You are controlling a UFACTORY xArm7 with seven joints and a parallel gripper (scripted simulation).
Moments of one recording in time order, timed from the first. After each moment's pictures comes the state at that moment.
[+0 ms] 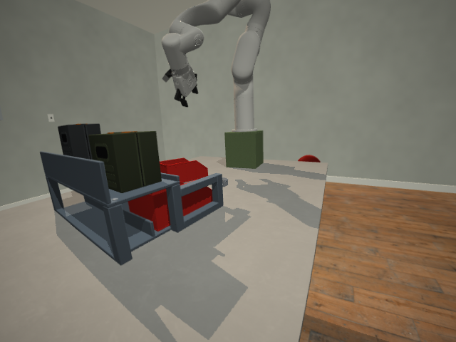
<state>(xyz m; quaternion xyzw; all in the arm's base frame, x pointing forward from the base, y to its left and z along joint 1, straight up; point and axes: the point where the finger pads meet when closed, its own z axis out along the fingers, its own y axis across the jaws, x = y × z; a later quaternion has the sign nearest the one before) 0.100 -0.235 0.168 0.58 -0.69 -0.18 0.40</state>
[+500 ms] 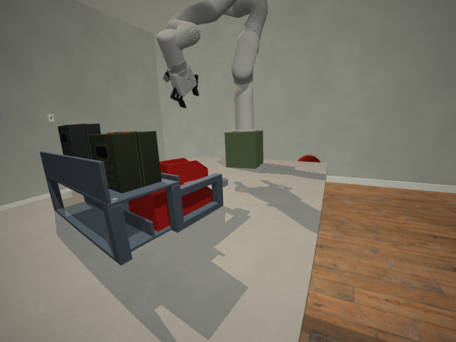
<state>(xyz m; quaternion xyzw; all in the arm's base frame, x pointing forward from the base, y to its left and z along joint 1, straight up) 0.131 -0.220 0.157 0.53 -0.76 -0.16 0.35</state>
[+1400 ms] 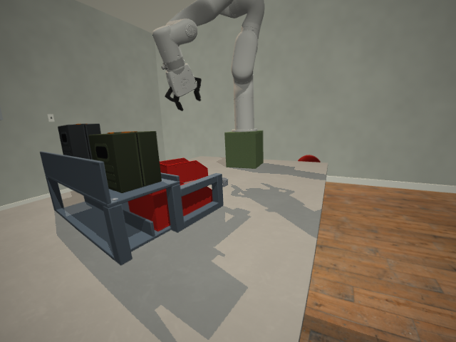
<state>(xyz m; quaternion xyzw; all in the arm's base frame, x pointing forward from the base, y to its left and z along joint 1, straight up) 0.183 -0.192 0.134 0.43 -0.85 -0.13 0.26</state>
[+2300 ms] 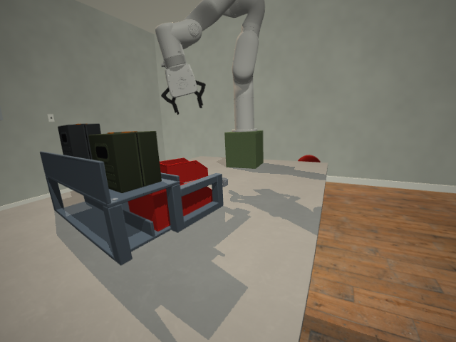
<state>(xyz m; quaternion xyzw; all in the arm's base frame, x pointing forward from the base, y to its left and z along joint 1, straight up) 0.259 -0.153 0.104 0.27 -0.95 -0.08 0.12</state>
